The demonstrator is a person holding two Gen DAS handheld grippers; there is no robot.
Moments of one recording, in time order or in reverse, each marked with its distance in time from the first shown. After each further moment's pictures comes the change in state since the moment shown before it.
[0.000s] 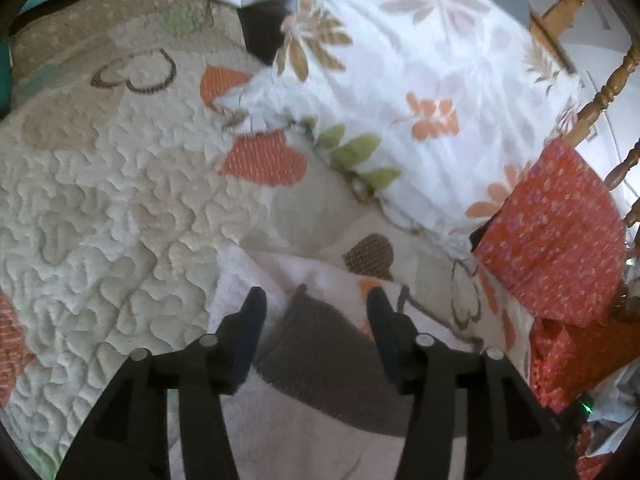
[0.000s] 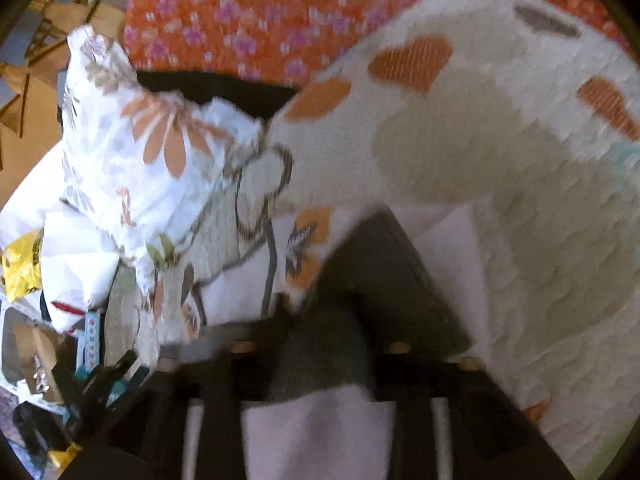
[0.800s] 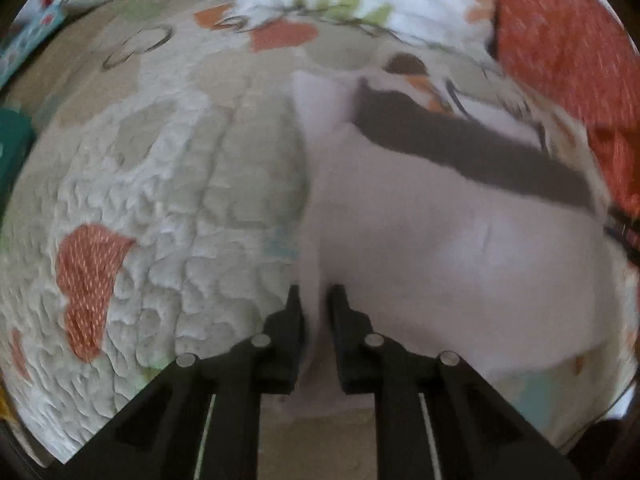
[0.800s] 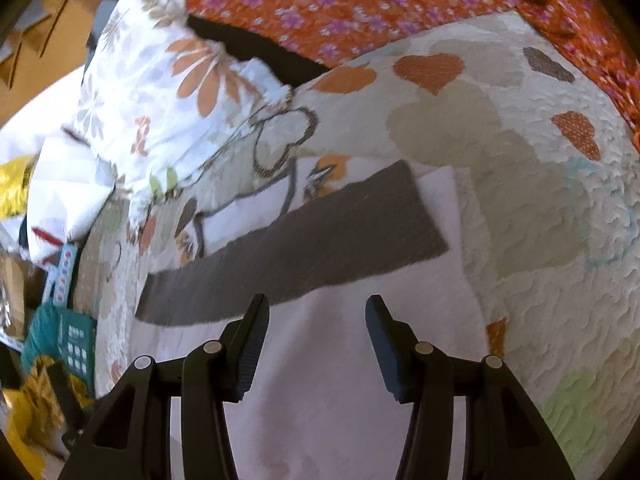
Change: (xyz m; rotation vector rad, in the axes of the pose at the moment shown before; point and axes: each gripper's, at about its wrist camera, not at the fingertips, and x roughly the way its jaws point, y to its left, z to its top) left arm -0.031 0.052 -0.088 0.399 0.306 0.239; right arm -0.036 0.040 -0.057 -0.242 0.128 -0.077
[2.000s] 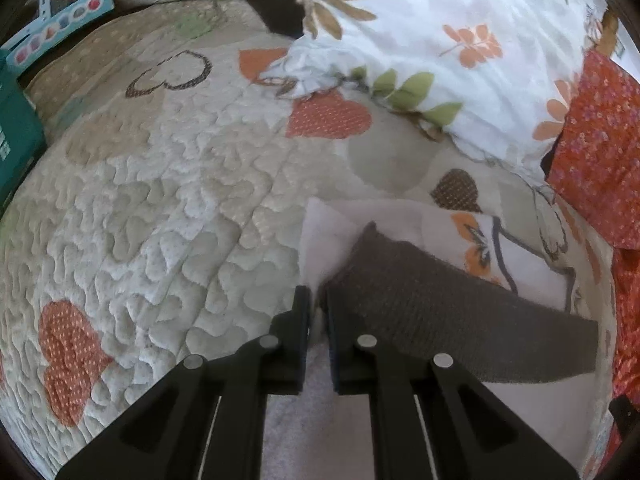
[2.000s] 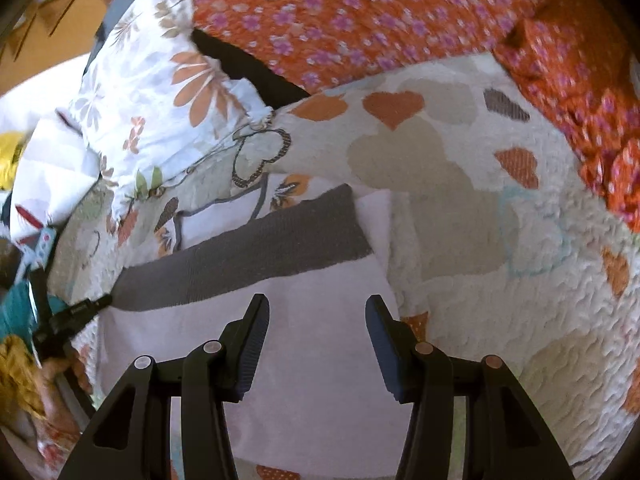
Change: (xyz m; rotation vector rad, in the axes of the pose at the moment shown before) left arm 0.017 -0.004 0.078 -0.240 -0.168 0.060; right arm -0.045 -0.025 -0.008 -0.027 -0.059 -0.110
